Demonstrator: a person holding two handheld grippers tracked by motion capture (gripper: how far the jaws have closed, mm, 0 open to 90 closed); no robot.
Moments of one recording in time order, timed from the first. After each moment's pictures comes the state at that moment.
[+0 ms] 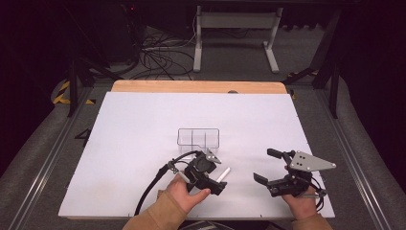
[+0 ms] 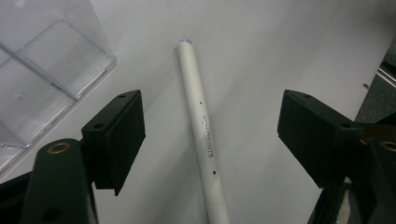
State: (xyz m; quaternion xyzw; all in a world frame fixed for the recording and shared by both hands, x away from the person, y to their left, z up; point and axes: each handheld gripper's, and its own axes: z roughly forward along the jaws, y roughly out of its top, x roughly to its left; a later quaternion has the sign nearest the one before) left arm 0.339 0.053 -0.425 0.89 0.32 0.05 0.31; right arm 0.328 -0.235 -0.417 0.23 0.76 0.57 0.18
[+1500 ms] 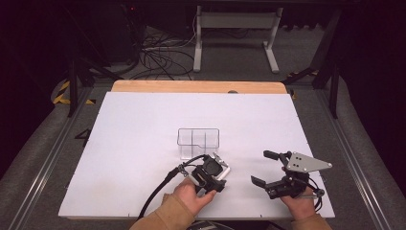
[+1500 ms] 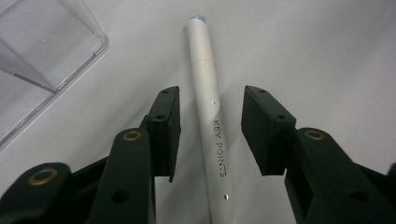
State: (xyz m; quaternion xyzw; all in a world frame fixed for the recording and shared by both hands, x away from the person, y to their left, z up) left arm 0.345 0.031 -0.448 0.90 0.35 0.07 0.26; right arm 0.328 -0.230 -0.421 0.21 0.78 0.57 0.16
